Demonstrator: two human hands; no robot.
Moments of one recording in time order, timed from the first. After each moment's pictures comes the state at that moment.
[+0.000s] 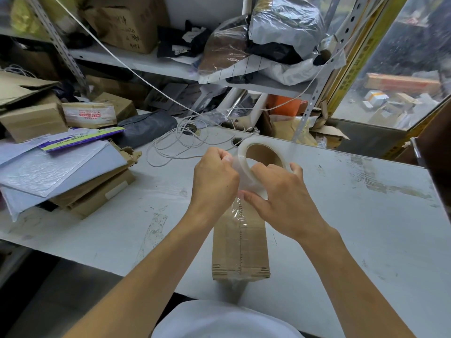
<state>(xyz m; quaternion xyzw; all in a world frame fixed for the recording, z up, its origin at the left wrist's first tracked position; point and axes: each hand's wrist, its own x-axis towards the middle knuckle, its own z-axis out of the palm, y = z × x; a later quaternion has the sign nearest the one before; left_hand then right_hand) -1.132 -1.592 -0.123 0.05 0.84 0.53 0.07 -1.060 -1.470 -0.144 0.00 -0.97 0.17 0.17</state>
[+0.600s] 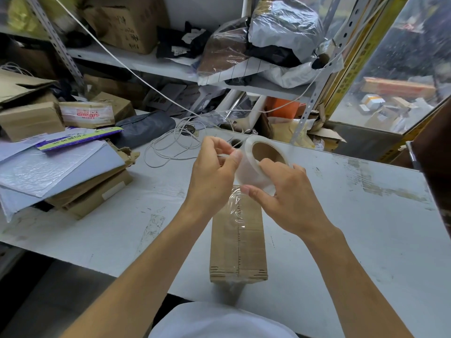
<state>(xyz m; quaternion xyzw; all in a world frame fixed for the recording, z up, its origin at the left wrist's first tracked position) -1.136 -1.598 -0.121 0.12 0.77 0.63 0.09 -1.061 -1.461 -0.138 -0.02 -0.95 0.24 0.18</state>
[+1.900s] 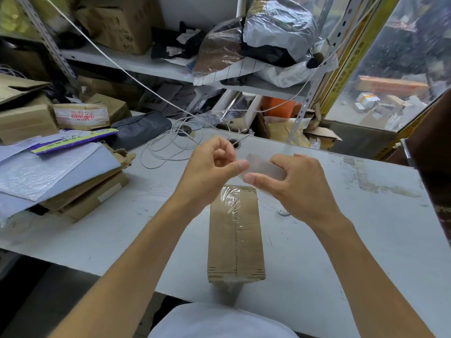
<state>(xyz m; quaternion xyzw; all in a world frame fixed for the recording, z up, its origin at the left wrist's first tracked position) -1.152 -1.606 -0.122 0.18 0.70 0.66 0.20 -1.061 -1.445 -0.115 -0.09 -0.94 0.28 0.16</state>
